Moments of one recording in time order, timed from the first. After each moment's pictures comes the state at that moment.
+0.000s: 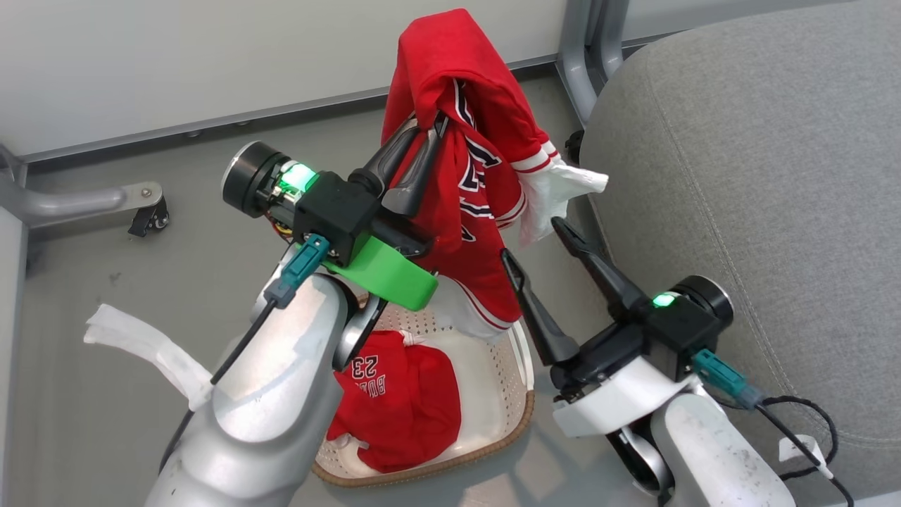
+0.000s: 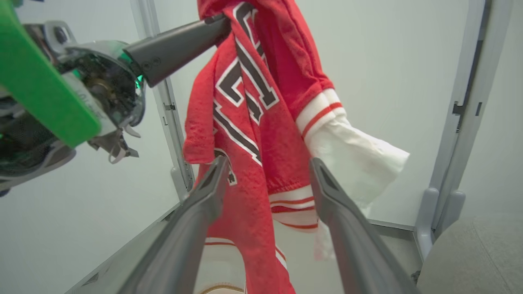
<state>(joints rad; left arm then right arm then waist) -0.65 0.07 -0.50 0.27 -0.19 -0.13 -0.26 -0.28 -0.05 0.39 0.04 0.19 0.13 -0.26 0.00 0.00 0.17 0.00</state>
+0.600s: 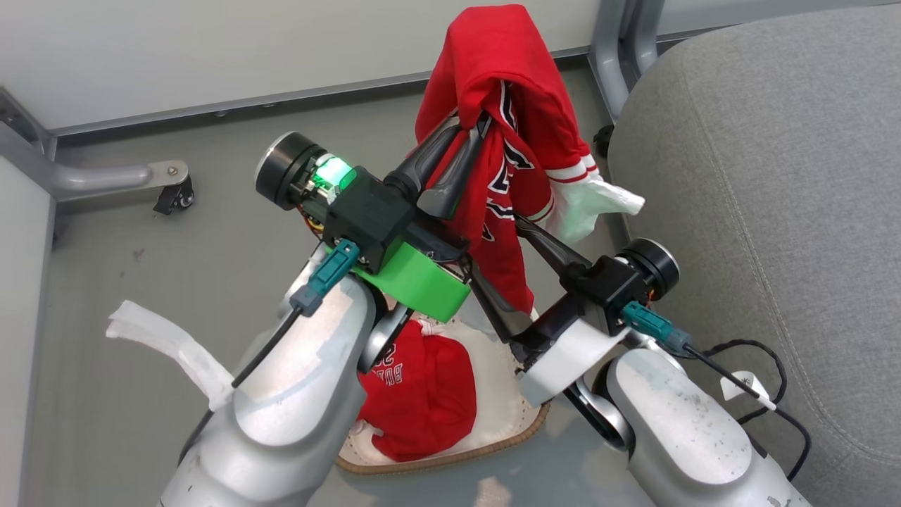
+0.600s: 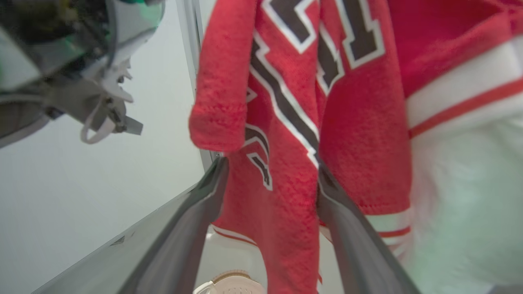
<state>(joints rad) -0.67 0.05 -0.56 0.23 -0.21 -0.13 -0.26 -0.49 -0.05 0.53 0.27 0.22 0.13 -0.26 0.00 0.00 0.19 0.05</state>
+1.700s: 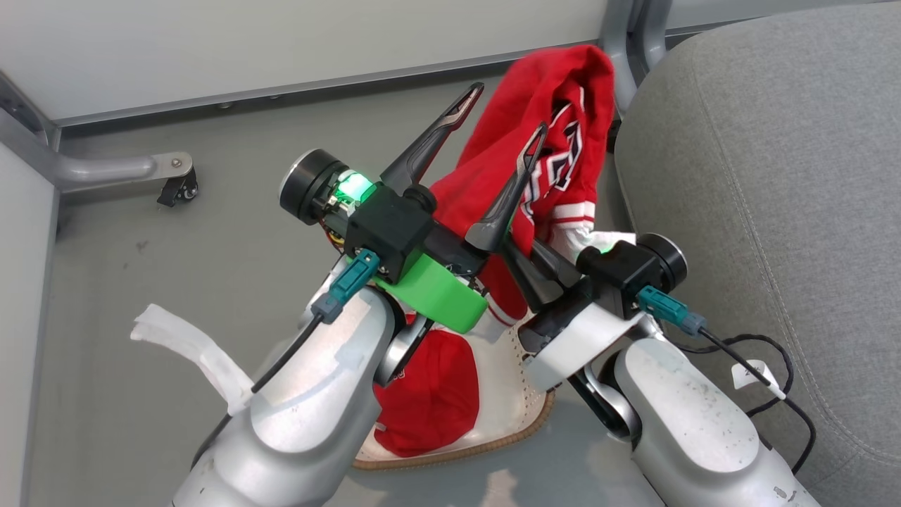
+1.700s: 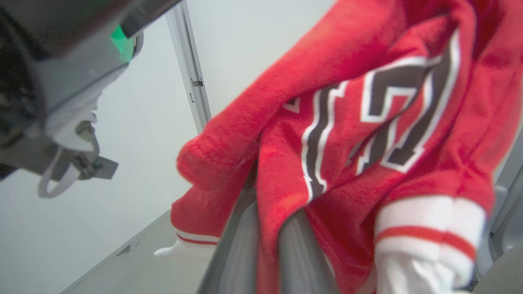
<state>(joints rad) -0.66 0.05 -0.63 0.24 -0.27 -0.08 -0.26 -0.50 -0.05 0.51 0.29 0.29 0.13 -0.26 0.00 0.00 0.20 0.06</state>
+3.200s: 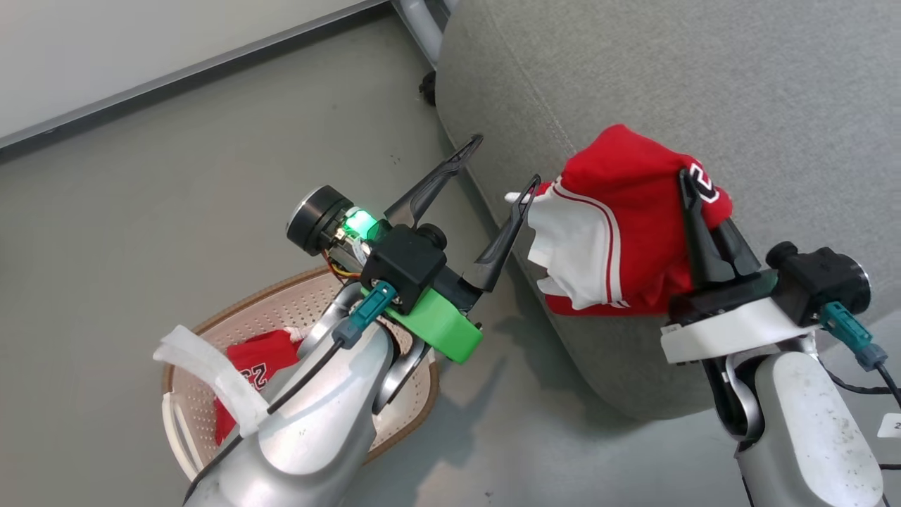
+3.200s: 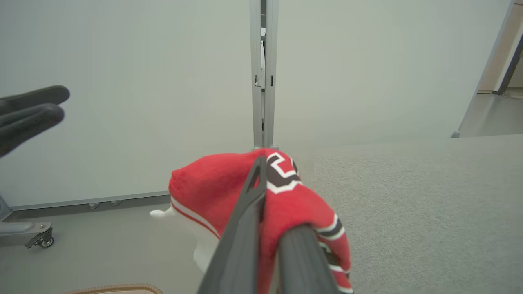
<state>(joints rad) -0.61 0.06 -0.64 0.29 -0.19 -0.12 -0.26 -0.31 -0.05 0.07 0.08 0.14 0.13 -0.26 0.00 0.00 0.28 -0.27</state>
